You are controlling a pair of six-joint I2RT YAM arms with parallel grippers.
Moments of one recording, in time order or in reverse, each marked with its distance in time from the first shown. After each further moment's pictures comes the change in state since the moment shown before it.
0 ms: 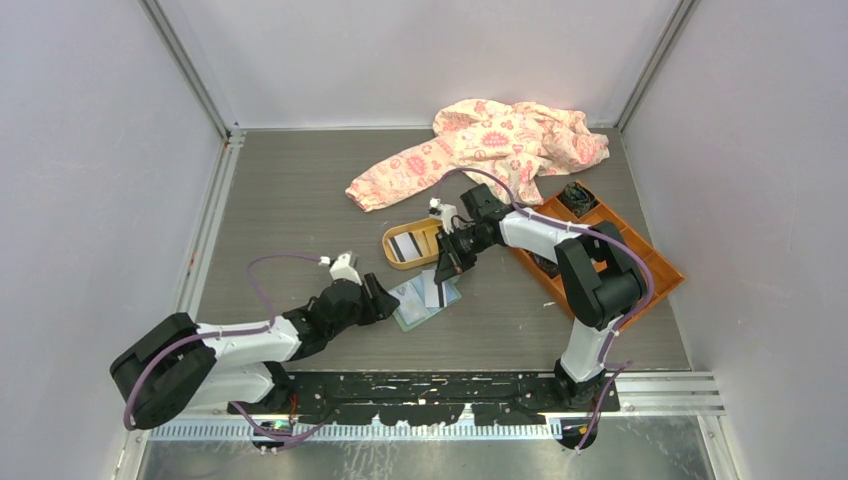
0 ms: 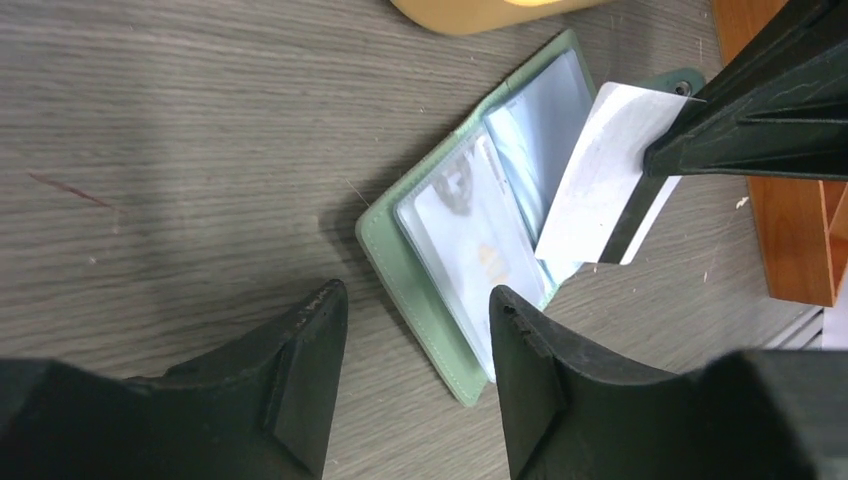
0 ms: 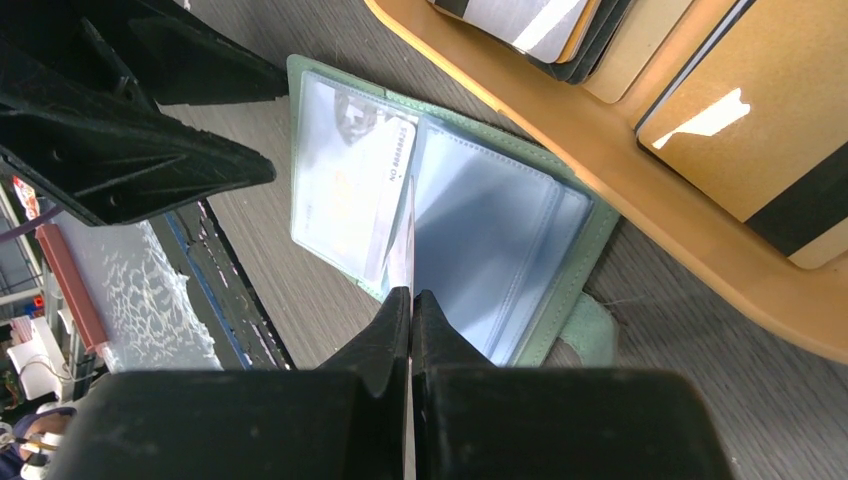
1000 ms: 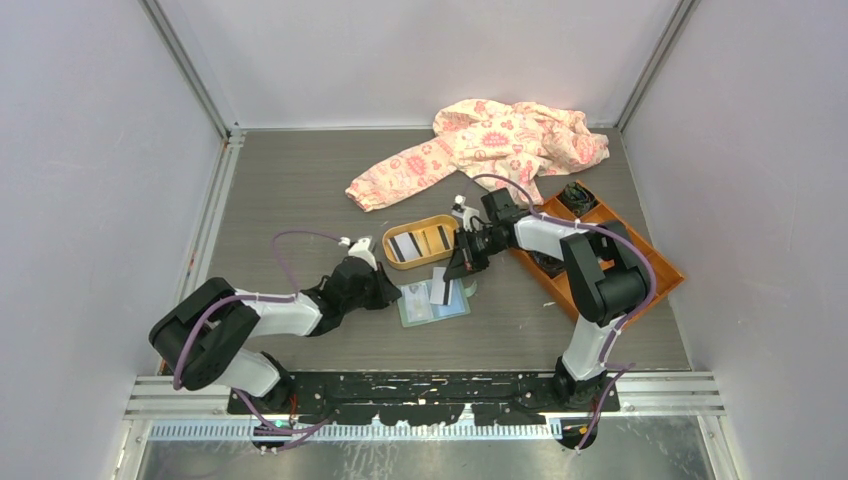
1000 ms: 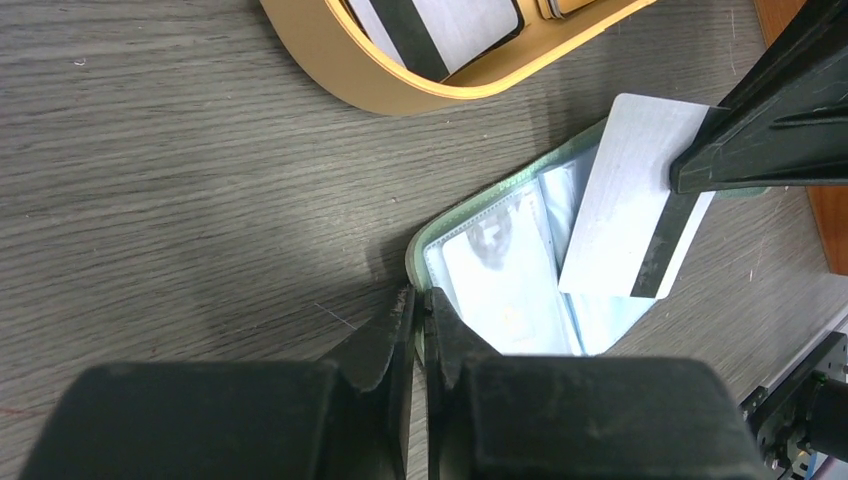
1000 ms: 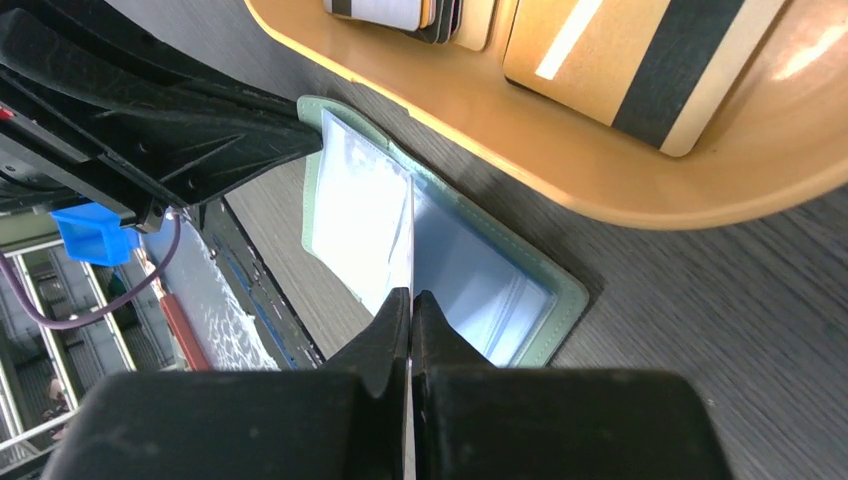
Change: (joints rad) left arm 0.114 0.269 0.145 0.092 0.190 0.204; right arm -0.113 0.002 -0.098 0.117 -0.063 0.215
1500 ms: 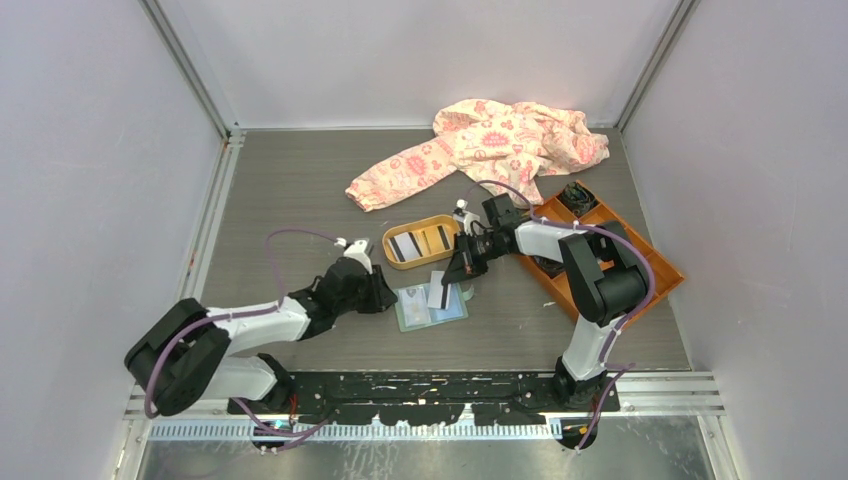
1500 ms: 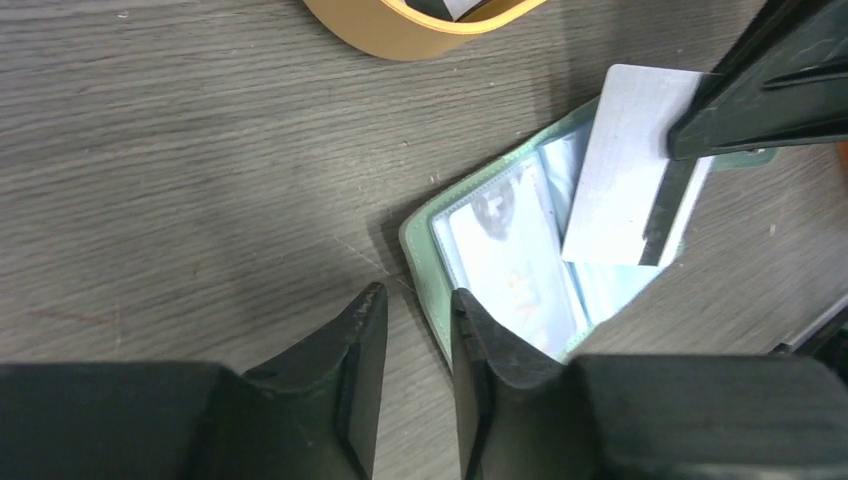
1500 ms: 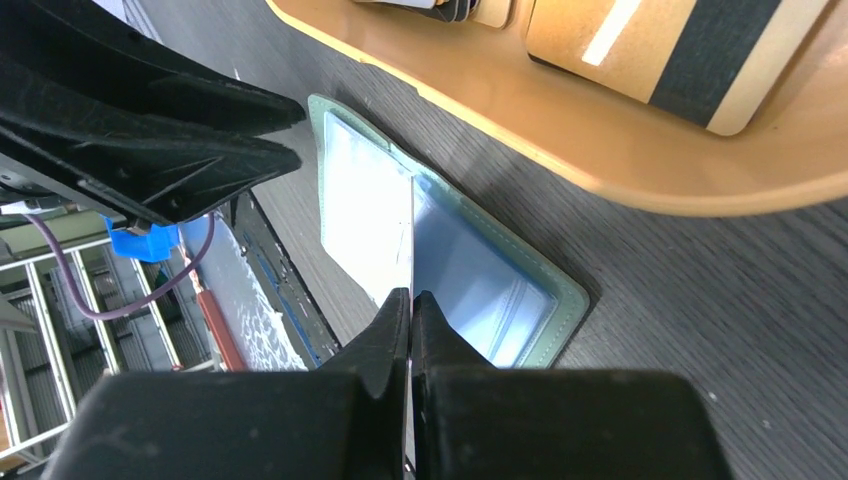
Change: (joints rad) left arm 0.000 -0.122 0.000 -0.169 0.009 0.050; right arm -0.002 0.000 -0.060 0.079 -0.053 0.069
